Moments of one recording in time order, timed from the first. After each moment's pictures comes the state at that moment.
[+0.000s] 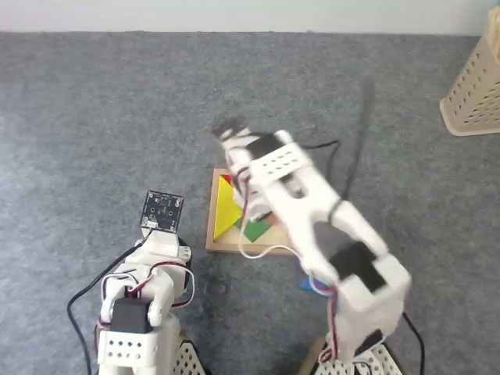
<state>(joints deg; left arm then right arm) -2.1 -103.4 97.6 72.0 -0.7 -33.6 11.3 2.0 82.3 6.4</state>
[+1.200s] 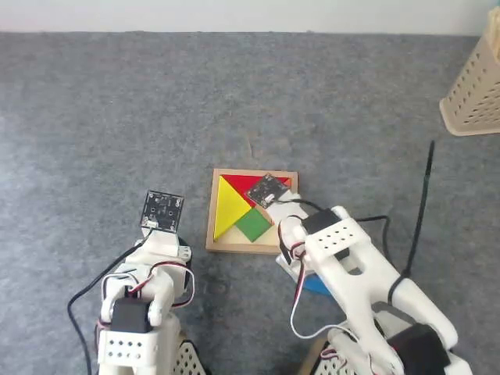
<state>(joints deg) -2.1 -103.4 97.6 72.0 -0.7 -31.5 -22.0 56.1 60.3 15.4</state>
